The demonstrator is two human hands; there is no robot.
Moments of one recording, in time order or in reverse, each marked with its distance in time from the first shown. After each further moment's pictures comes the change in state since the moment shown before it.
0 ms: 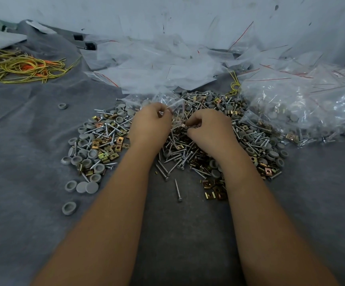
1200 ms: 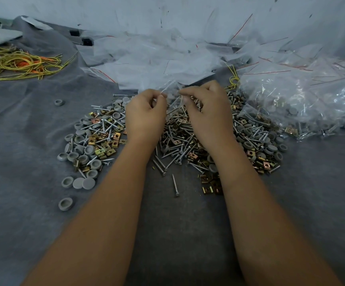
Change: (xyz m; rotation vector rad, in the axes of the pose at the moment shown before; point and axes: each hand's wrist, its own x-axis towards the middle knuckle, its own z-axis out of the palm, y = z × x) left_hand -0.002 0.005 0.000 -0.291 0.145 0.059; right_hand 0.002 -0.003 0.004 0.191 0.410 -0.259
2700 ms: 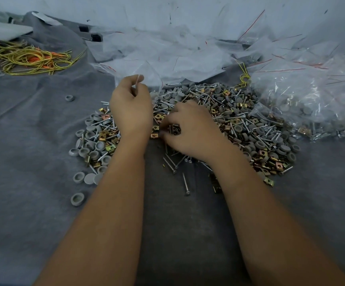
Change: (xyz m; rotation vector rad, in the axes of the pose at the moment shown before) left_hand 0.017 -0.006 -0.025 -0.080 0.295 -0.052; right_hand -0.011 -0.025 0.019 -0.303 -0.514 -0.245
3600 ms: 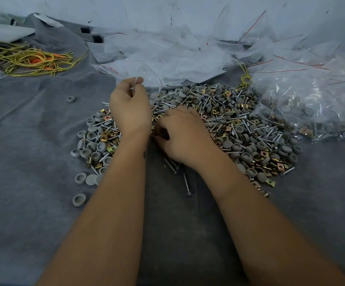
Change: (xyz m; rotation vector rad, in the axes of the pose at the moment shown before) left_hand 0.003 0.000 0.001 -0.116 0.043 -0.074; right_hand 0.001 -0.018 0.011 -0.094 0.022 -0.027
